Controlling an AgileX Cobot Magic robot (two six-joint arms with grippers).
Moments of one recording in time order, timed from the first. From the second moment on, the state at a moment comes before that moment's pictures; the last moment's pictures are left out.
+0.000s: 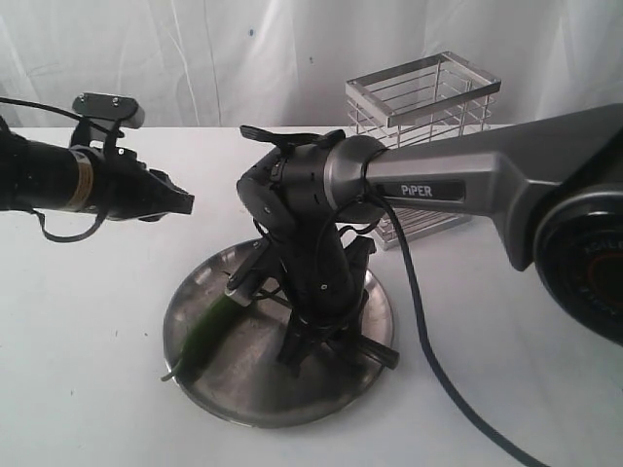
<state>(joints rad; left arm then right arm) -0.14 1.74 -0.99 1.66 -0.27 -1.62 0.78 2.18 -1.58 -0.20 1.21 -0.16</state>
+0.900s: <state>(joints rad) -0.15 1.89 -0.99 1.66 -0.58 -1.60 0.78 2.18 -1.58 -0.19 1.21 -0.21</state>
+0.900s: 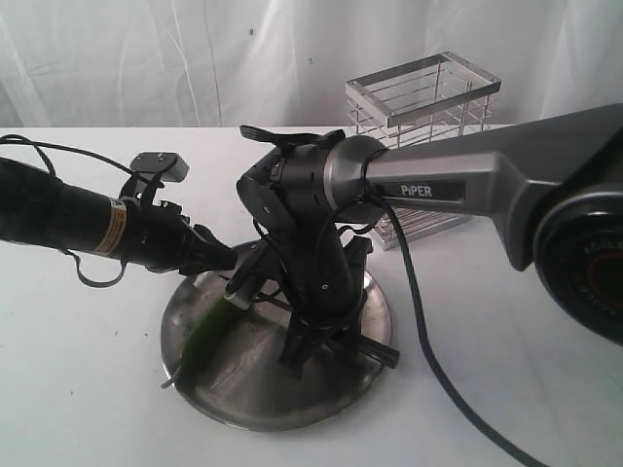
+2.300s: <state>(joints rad) -0.20 1.95 -0.98 1.63 -0.44 -1.57 0.78 2.18 -1.58 -0.19 1.24 -0.21</state>
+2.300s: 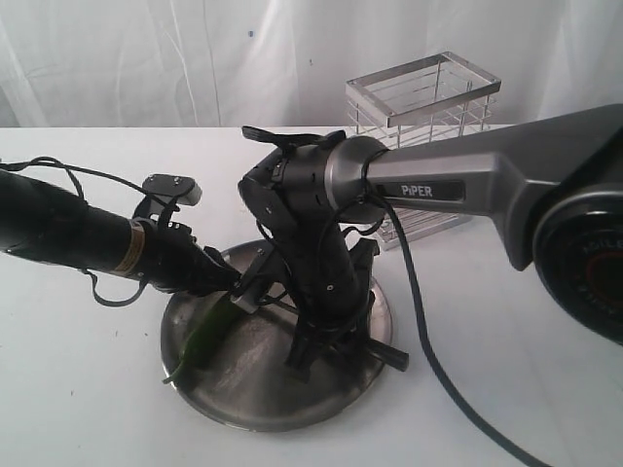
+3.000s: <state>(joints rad) -0.21 1.99 -0.99 1.58 -0.46 -1.57 0.79 2.19 -1.64 -0.25 1.25 -0.21</state>
